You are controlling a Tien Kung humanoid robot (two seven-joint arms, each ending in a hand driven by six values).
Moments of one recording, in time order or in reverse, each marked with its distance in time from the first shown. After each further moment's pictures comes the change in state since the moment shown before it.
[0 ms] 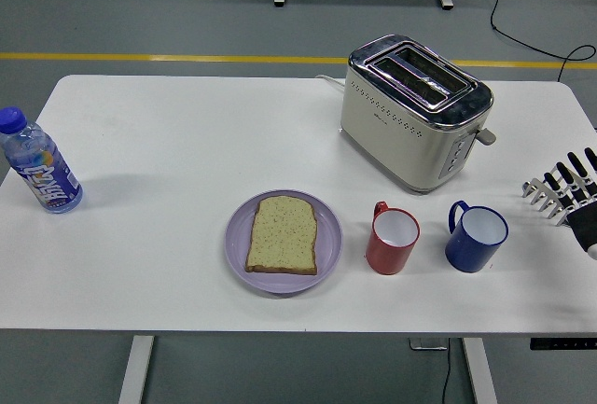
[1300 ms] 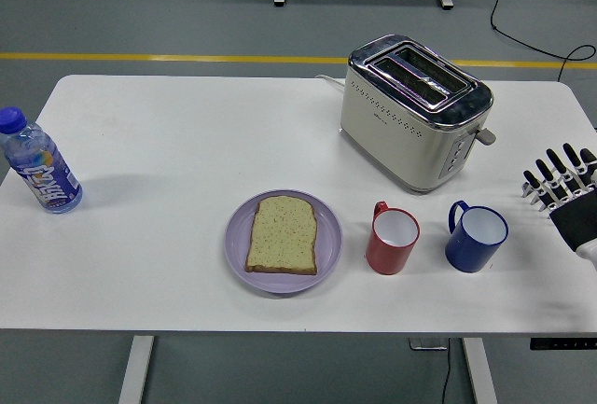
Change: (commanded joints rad) left arm 0.000 0.000 0.005 0.000 -0.005 -0.001 -0.003; right arm 0.007 -0.013 -0.024 -0.022 0.039 0.127 -0.074
